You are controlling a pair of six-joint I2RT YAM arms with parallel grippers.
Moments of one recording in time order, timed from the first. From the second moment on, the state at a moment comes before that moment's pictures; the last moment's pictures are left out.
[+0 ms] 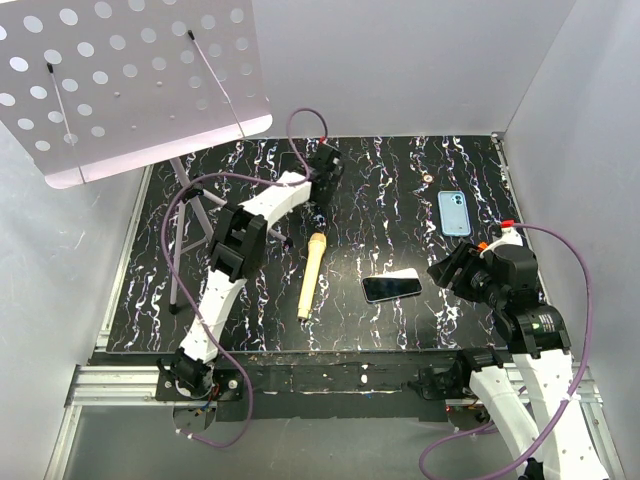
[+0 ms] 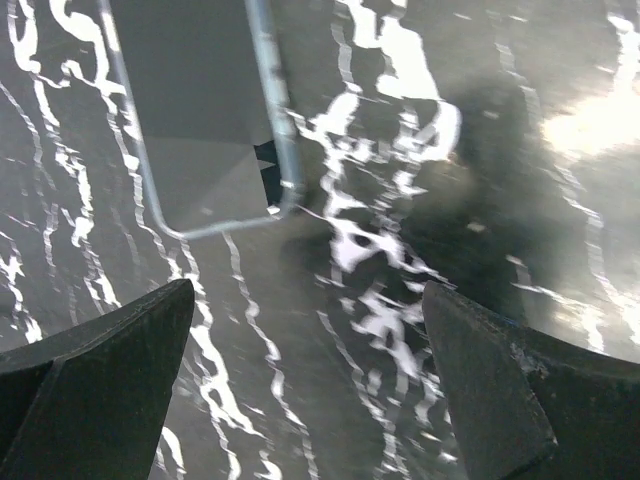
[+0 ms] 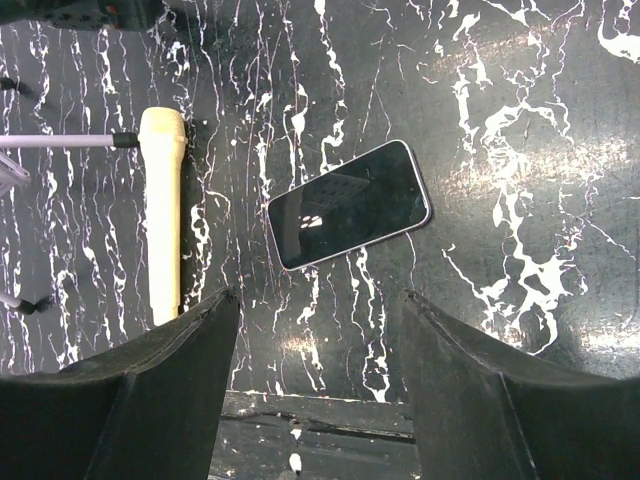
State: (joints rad) left arm -0.59 2.45 2.12 -0.62 -0.51 0.01; right arm 0.18 0.52 0.76 -0.85 -0.12 0.58
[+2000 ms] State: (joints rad) left arm -0.48 2.42 2.03 -0.51 0.06 -0.06; right arm 0.18 0.47 0.72 -0.83 -0.22 0.65
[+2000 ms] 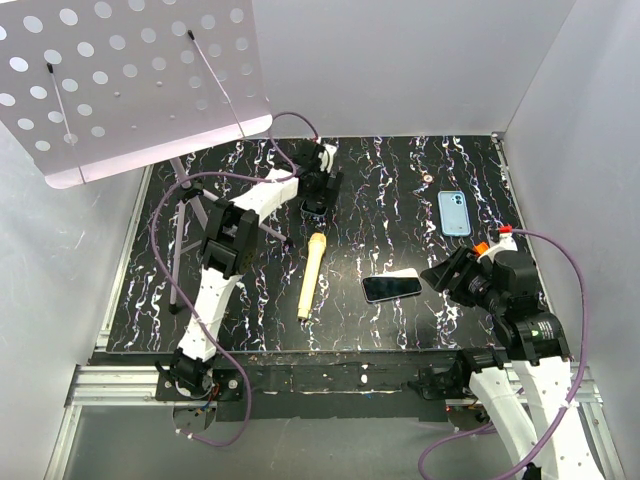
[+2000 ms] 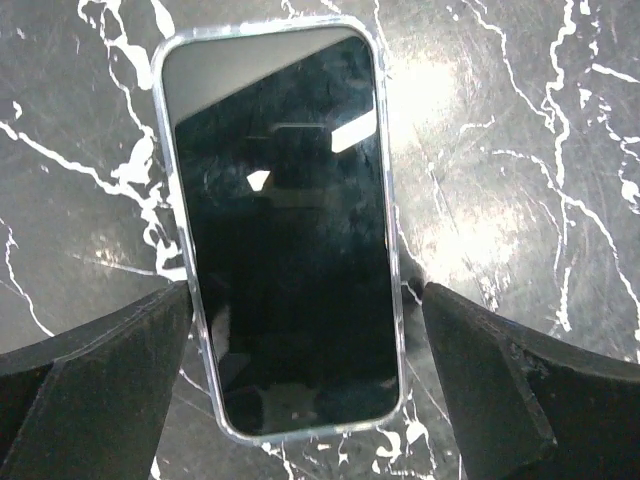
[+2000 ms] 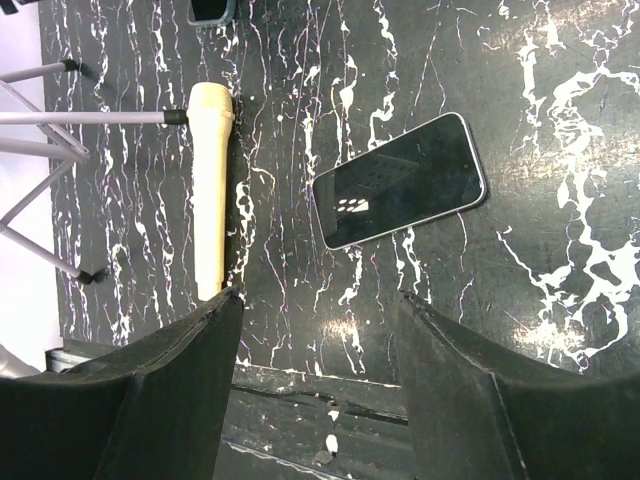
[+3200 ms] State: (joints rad) left arm -0.54 2.33 2.13 -0.63 0.19 -0.09; right arm 0.18 0.47 0.72 -0.88 -0.23 0.68
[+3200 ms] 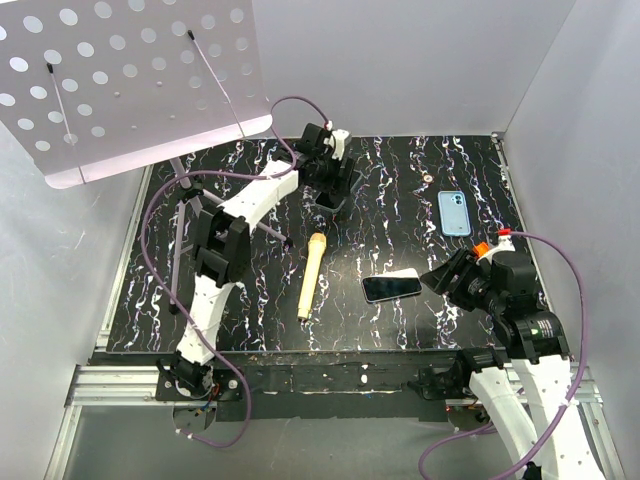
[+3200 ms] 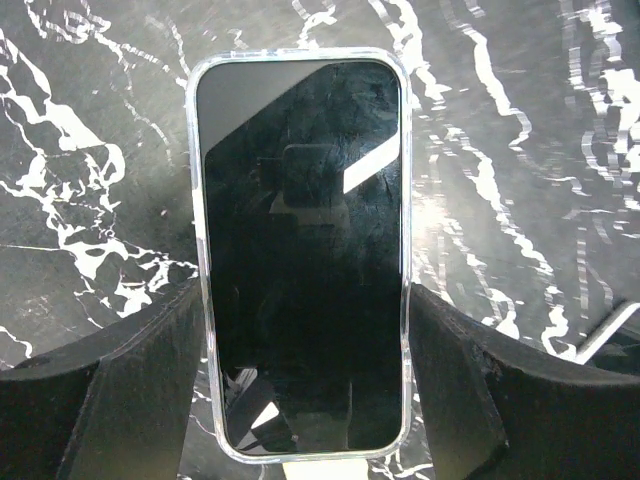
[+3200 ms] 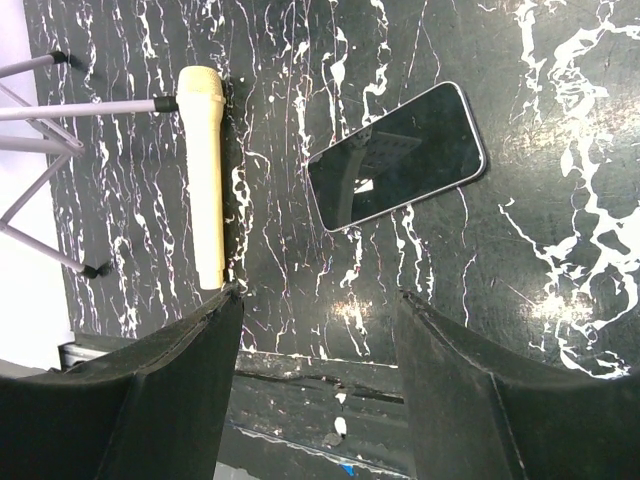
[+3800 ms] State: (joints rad) left arm -0.71 1.96 1.65 -0.48 0.26 -0.05; right arm 0.16 0.66 0.79 -0.82 -0.41 0.71
